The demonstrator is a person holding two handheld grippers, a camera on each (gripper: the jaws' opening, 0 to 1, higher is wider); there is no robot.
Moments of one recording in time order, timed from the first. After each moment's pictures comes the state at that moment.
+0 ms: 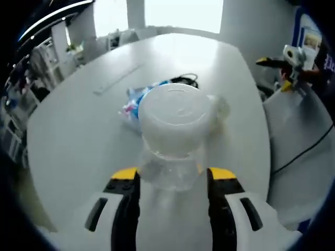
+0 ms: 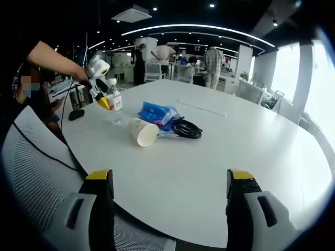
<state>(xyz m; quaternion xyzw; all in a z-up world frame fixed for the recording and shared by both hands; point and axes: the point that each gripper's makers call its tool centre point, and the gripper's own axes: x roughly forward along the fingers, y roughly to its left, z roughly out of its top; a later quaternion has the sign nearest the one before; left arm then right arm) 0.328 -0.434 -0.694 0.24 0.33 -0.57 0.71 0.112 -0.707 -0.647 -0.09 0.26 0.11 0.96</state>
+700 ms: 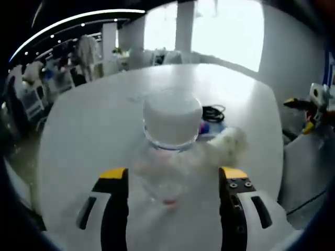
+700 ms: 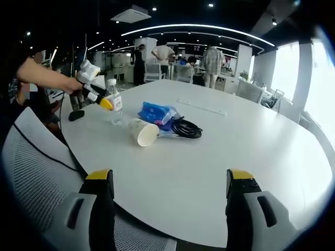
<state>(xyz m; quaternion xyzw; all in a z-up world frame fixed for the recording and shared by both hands) 0.341 -0.444 -0.681 0.11 0.28 -0.44 0.84 0.113 -0.707 -0.646 -0.08 0.26 0.11 0.96</state>
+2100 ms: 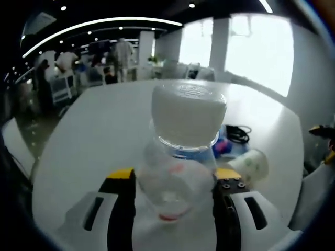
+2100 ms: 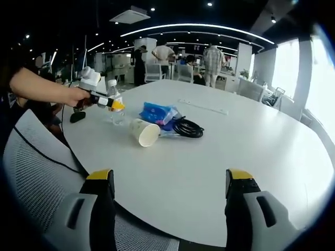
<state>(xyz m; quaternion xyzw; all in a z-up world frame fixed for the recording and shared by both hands) 0.365 -0.450 -0.688 0.04 0.25 -0.33 0.91 0.116 -0.707 -0.645 -0.07 0.26 0.12 0.96</state>
